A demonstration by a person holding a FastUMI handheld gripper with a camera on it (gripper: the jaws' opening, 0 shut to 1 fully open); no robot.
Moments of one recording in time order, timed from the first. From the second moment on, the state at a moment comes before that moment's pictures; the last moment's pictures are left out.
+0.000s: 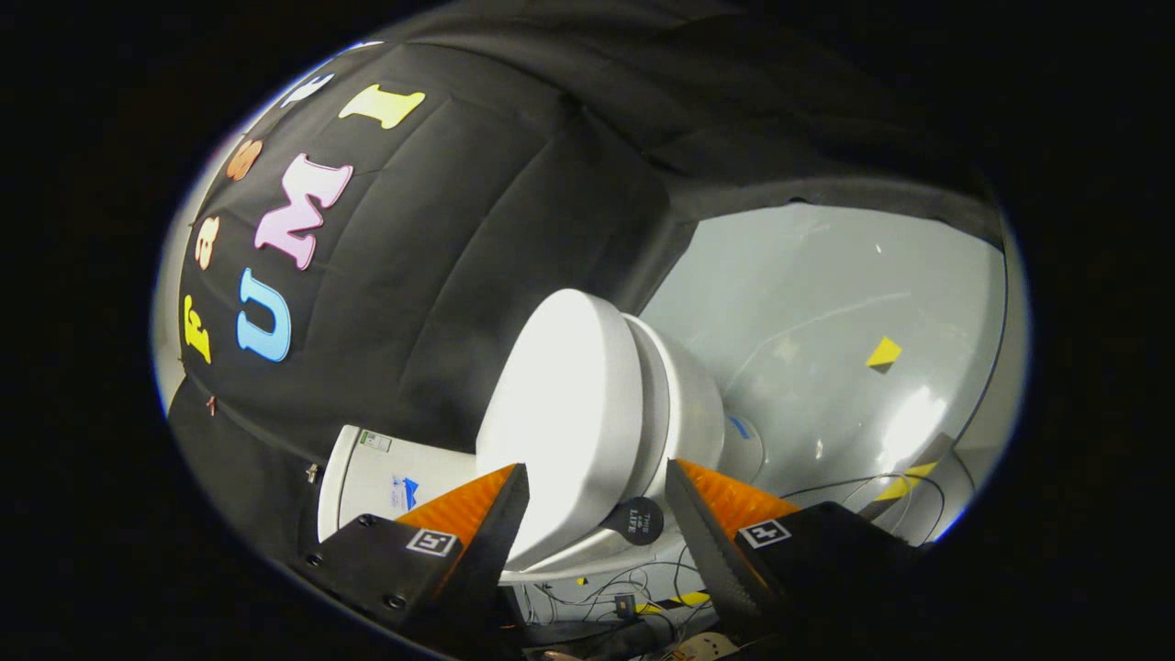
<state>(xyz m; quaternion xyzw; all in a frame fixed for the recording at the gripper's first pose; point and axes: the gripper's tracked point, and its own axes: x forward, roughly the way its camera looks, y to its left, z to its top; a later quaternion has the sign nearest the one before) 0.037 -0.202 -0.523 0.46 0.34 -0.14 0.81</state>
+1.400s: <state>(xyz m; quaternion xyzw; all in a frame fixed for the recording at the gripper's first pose) 0.027 -0.145 -0.584 0.53 0.37 -0.13 0.75</state>
